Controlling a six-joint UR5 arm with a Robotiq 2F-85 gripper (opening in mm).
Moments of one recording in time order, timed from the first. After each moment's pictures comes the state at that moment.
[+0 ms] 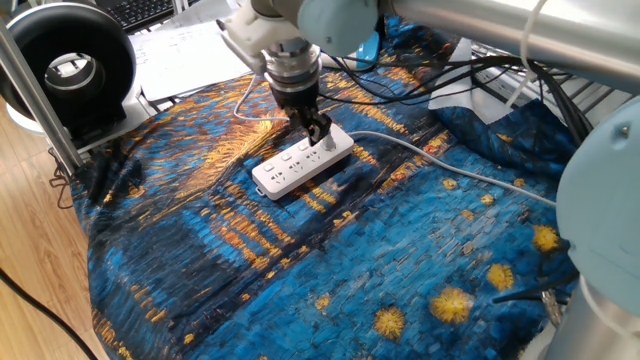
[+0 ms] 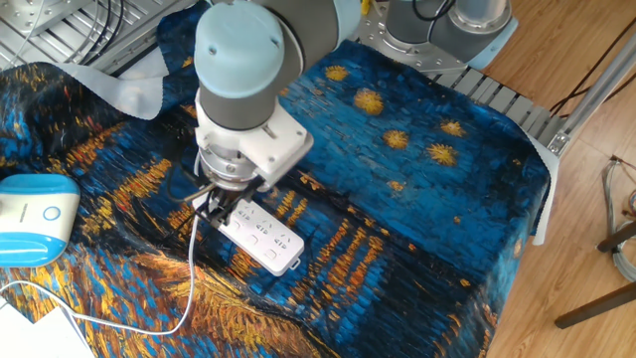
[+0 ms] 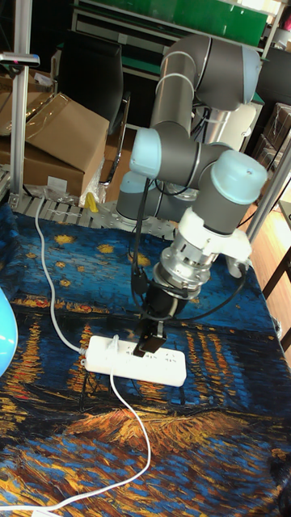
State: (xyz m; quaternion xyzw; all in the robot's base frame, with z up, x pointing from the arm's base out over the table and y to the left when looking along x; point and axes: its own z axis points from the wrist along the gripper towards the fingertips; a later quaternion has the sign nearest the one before) arm 0.590 0.024 0.066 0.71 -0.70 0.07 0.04
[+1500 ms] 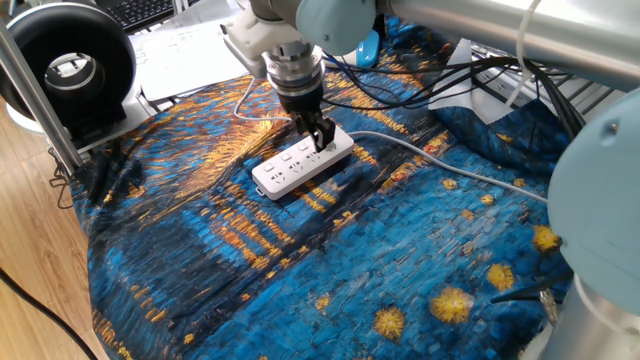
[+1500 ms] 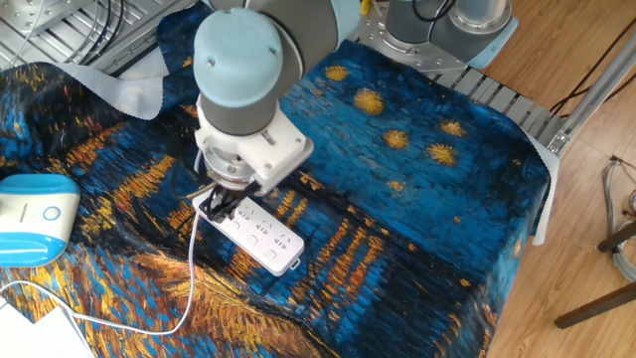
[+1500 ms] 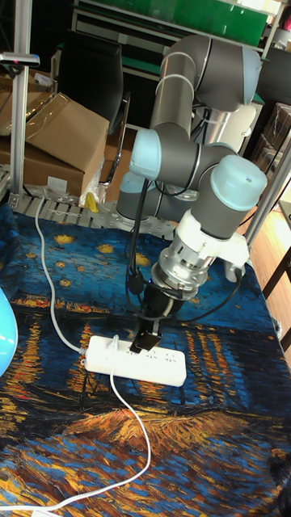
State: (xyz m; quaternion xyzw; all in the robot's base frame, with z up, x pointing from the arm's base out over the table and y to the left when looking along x) arm 0.575 0.023 0.061 0.68 -0.72 0.06 0.07
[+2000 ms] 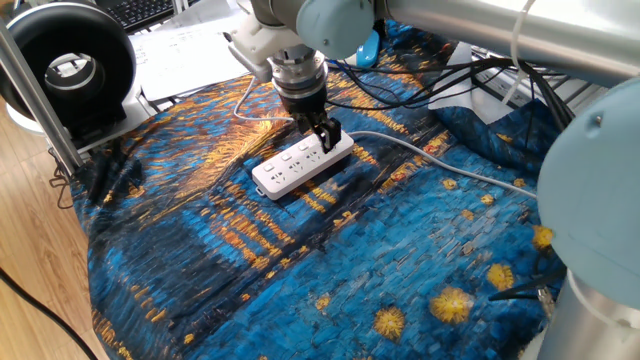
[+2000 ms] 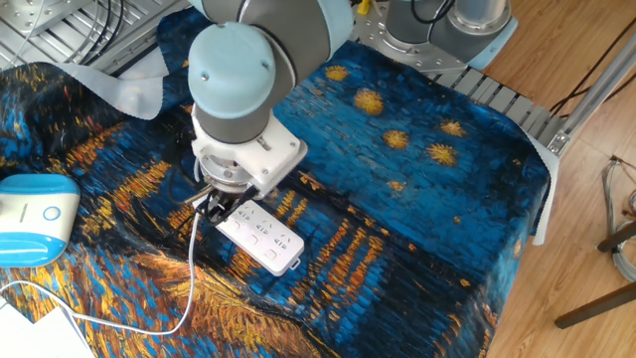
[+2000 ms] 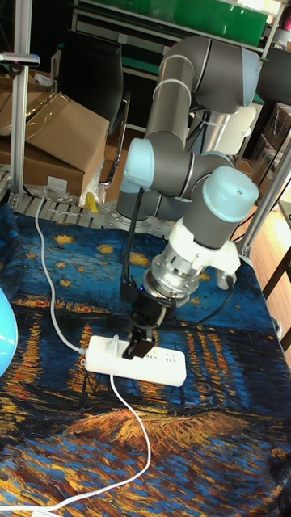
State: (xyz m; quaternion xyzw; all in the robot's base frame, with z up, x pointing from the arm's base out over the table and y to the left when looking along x) arm 0.577 0.007 0.048 0.71 -0.70 0.06 0.08
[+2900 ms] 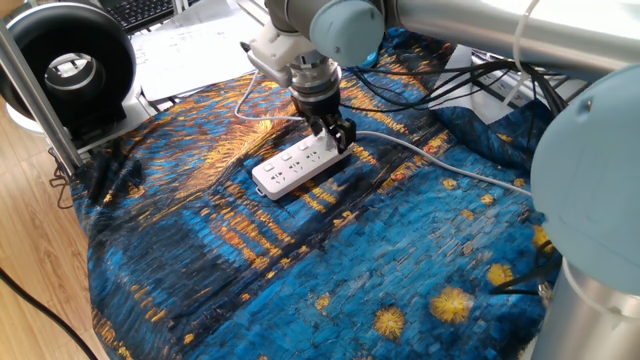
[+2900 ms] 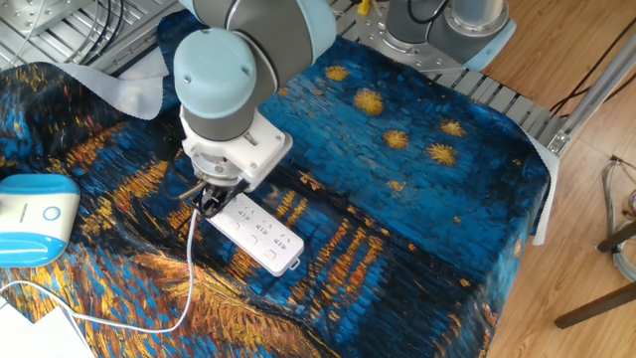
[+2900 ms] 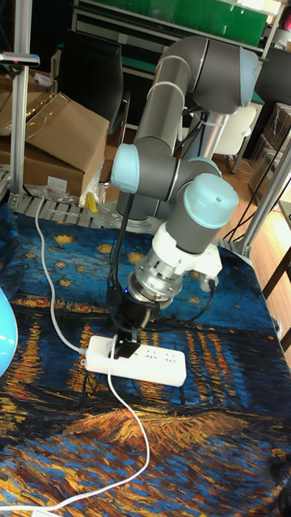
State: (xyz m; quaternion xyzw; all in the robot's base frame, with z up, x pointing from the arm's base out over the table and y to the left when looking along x) arm 0.560 -0.018 0.030 0.72 -0.68 0.04 0.10
